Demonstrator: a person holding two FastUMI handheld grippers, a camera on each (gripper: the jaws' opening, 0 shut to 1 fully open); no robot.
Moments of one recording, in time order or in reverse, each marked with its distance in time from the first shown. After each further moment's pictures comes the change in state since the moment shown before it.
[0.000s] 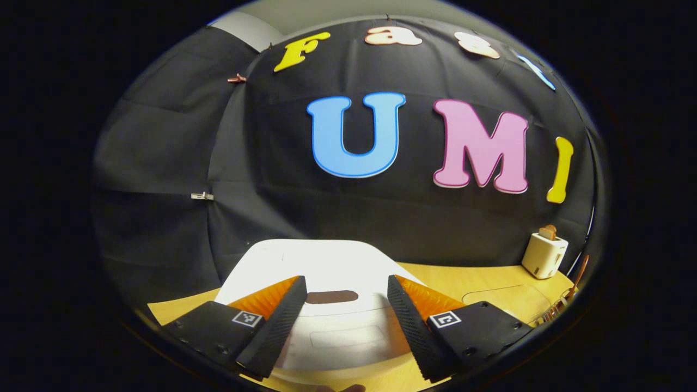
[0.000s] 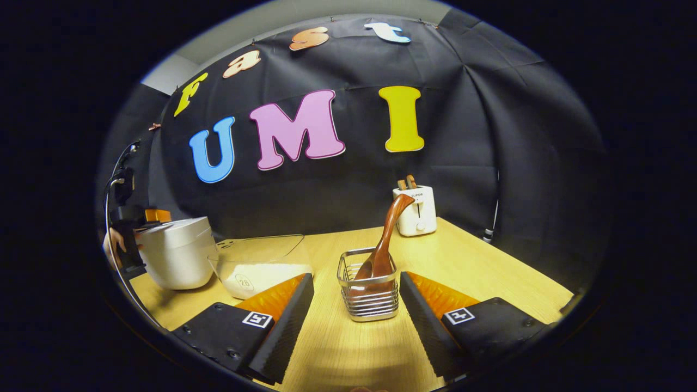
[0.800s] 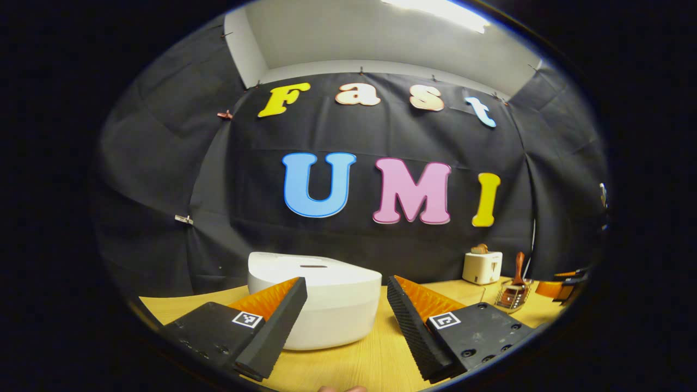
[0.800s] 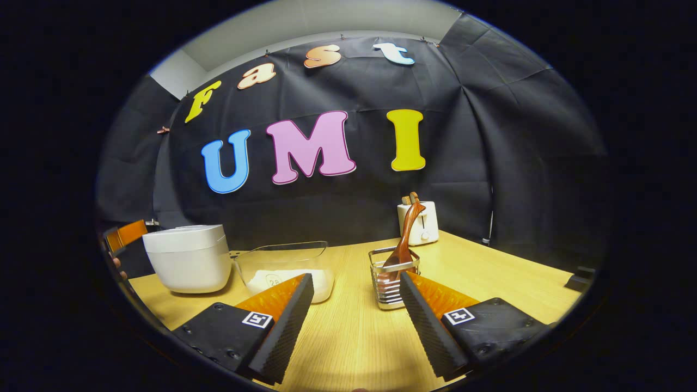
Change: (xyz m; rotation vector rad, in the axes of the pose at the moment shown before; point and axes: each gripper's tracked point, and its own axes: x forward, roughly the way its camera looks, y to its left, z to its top) left arm -0.166 -0.013 -0.041 0.095 -0.237 -0.277; right arm -0.059 0.058 -0.020 -0.004 -0.106 -0.016
